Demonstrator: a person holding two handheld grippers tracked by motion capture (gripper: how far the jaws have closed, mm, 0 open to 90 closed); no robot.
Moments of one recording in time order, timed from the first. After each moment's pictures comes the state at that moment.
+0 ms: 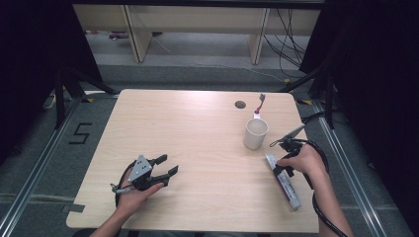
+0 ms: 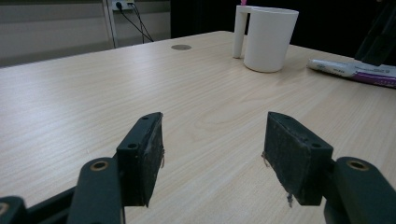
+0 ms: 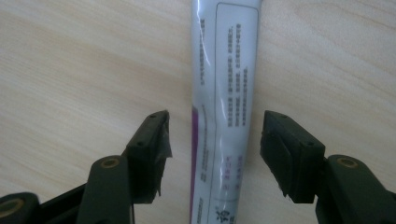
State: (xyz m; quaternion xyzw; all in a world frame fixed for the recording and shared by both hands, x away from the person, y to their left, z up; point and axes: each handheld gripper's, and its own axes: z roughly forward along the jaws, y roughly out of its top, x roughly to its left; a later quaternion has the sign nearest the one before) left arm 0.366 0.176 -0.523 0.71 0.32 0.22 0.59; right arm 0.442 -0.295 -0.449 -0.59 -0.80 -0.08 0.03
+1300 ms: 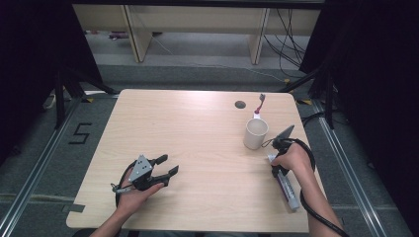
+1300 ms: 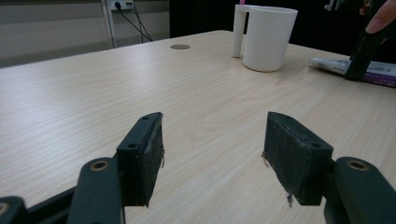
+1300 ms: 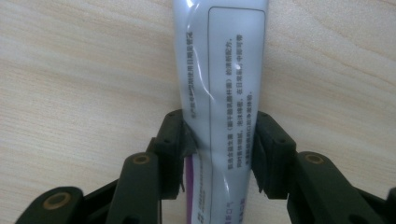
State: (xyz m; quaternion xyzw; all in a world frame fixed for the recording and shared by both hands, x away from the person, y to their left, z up) left arm 0.365 0.176 -0.522 0.72 0.32 0.22 0.58; right arm 0.457 -0.277 -0.468 -0.63 -0.78 0.00 0.04
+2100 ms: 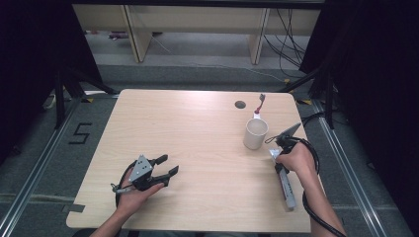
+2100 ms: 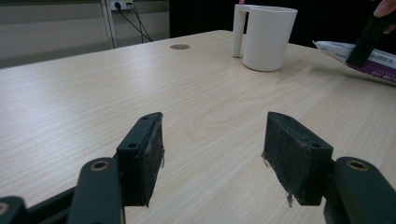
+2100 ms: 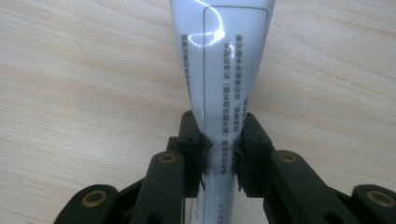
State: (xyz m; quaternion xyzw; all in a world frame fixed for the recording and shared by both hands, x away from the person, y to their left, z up) left arm 0.366 0.175 -0.522 0.71 0.32 0.22 0.58; right arm 0.449 -0.282 -0.448 -0.64 -0.77 -0.05 0.01
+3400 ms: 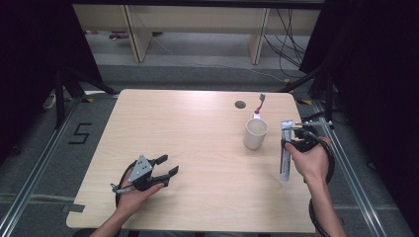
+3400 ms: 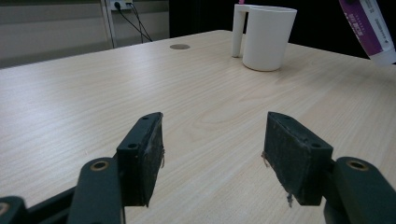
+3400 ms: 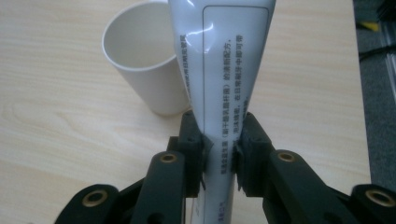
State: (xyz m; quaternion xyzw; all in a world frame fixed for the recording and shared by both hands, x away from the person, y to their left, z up) left arm 0.366 0.175 -0.523 0.71 0.32 0.22 0.59; right arm 0.415 -0.295 -0.393 -0.62 -0.70 -0.30 -0.18
